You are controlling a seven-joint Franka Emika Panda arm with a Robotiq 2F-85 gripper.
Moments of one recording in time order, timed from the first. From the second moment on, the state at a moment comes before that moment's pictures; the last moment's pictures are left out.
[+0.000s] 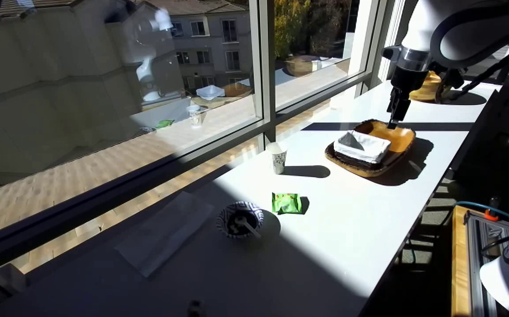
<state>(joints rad) -0.14 -0.57 -0.28 -2.61 -0.30 2.21 -0.48</state>
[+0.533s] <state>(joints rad) -0.08 -0.55 -0.18 -2.56 -0.28 2.28 -0.43</state>
